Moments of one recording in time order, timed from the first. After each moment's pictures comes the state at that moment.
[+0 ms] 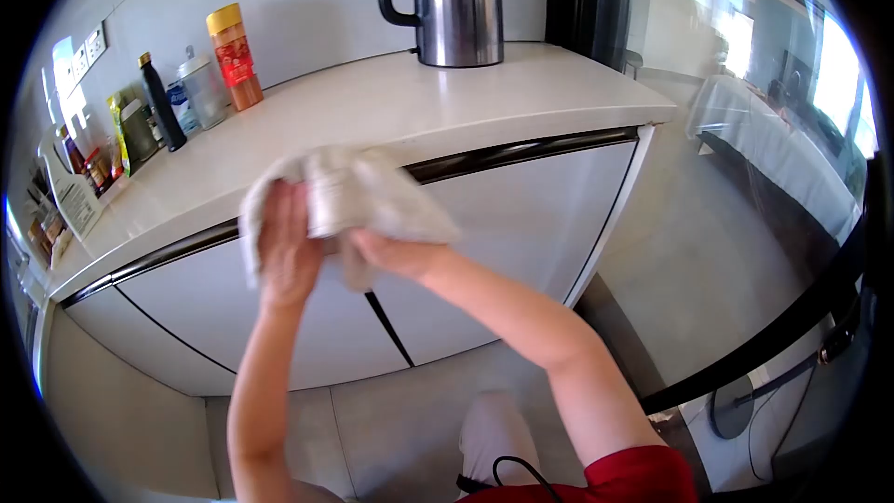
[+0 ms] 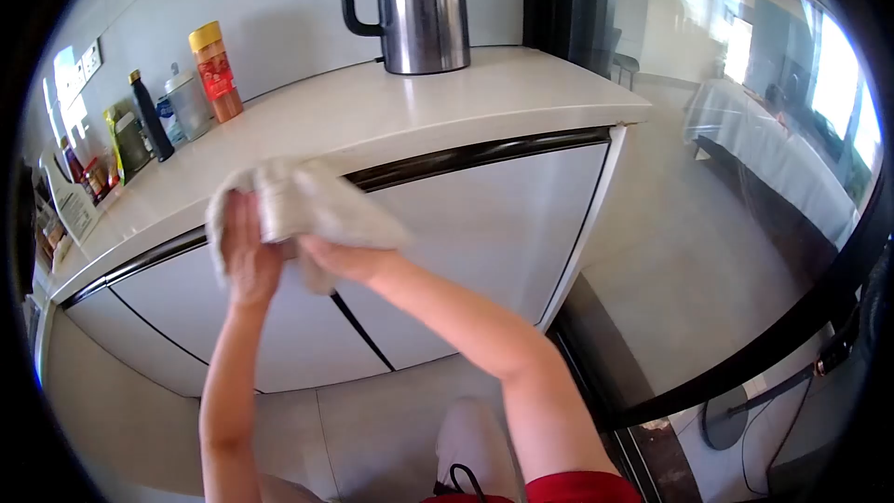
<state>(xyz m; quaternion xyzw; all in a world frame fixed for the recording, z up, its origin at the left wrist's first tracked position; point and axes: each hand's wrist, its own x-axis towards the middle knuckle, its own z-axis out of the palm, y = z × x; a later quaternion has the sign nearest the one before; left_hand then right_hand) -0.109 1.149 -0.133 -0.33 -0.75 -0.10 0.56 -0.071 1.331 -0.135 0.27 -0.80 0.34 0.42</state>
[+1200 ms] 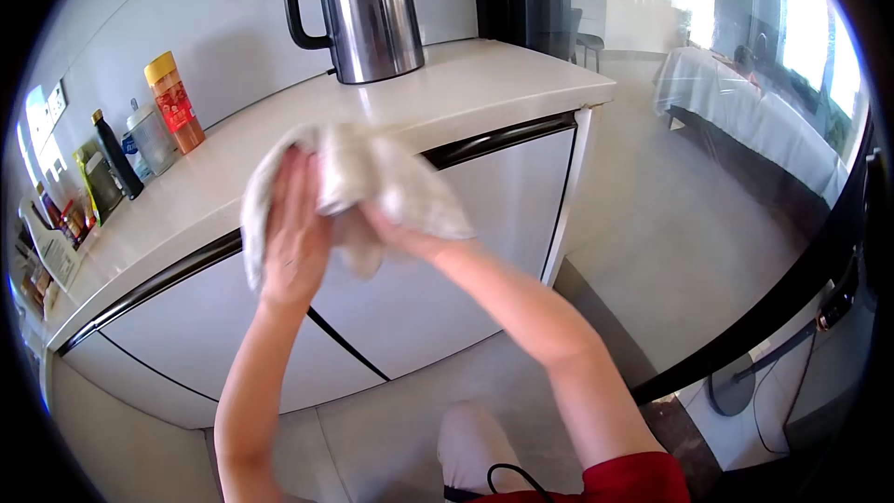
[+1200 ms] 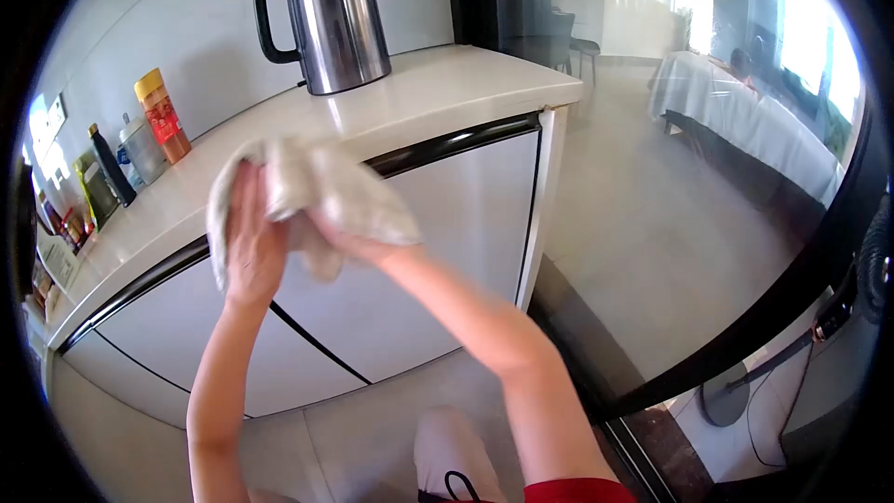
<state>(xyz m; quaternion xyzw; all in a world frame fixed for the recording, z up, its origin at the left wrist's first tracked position) -0.063 1.269 -0.081 -0.40 -0.76 -0.12 0.50 -0.017 1.445 -0.079 0.18 -0.88 0.27 0.34</state>
